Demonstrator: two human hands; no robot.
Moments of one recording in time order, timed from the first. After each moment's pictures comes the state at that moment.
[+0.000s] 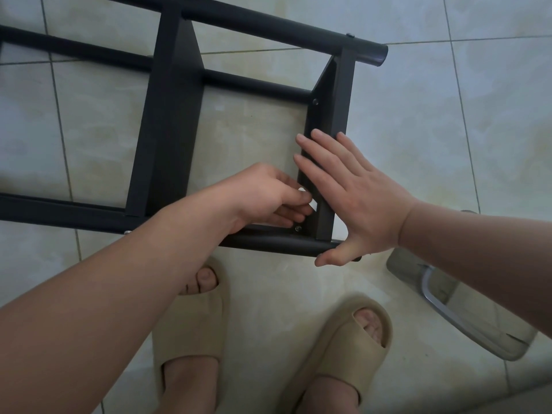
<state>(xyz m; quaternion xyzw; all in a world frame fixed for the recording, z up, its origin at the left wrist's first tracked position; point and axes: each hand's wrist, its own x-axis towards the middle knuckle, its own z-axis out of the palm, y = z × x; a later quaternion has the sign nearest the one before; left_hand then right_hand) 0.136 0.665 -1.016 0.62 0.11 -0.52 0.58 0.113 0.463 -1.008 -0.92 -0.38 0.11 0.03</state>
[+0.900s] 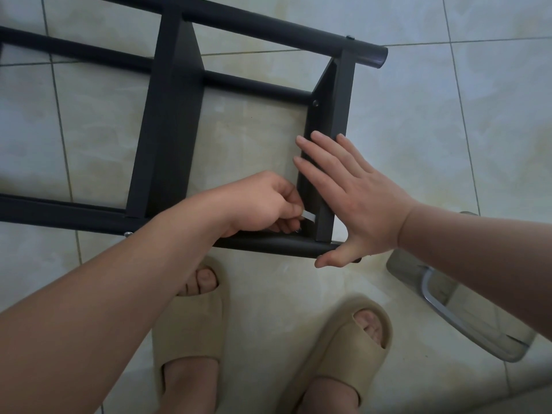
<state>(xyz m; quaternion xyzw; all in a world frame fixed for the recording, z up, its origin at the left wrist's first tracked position) 0.134 0.670 -1.006 0.70 -0.01 -0.53 0.48 0.112 0.462 -1.010 -0.92 -0.38 0.11 0.04</state>
